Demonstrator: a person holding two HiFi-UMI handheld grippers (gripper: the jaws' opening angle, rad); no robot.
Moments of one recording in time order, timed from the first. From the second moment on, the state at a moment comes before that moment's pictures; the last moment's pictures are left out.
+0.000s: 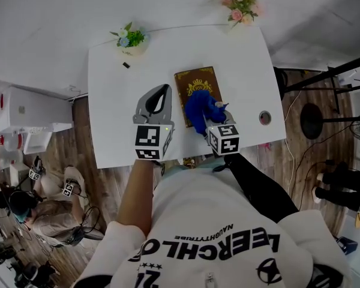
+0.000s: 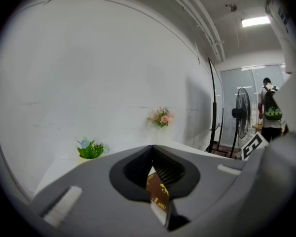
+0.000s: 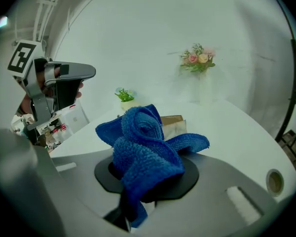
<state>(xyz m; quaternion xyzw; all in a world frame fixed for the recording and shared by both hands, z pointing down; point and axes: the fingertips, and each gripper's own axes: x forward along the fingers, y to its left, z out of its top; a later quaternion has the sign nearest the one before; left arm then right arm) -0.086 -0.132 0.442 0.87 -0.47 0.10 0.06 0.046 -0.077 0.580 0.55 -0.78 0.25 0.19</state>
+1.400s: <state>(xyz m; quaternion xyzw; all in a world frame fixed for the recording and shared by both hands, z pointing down) -0.057 -0.157 0.349 0.89 -0.46 0.06 -0.04 0.102 -0.123 0.368 0.58 -0.81 0.02 0.07</state>
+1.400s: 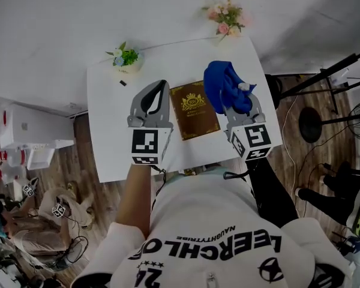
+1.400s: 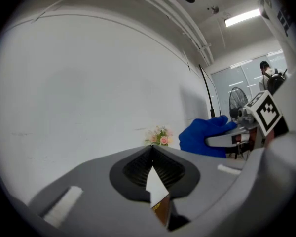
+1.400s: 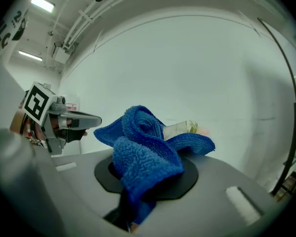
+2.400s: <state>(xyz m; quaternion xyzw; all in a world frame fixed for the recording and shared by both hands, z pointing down) -0.066 -0.148 0.334 0.88 -0.46 0.05 -0.05 0.087 -0.127 0.337 0.57 -0.82 -0.02 0.05</state>
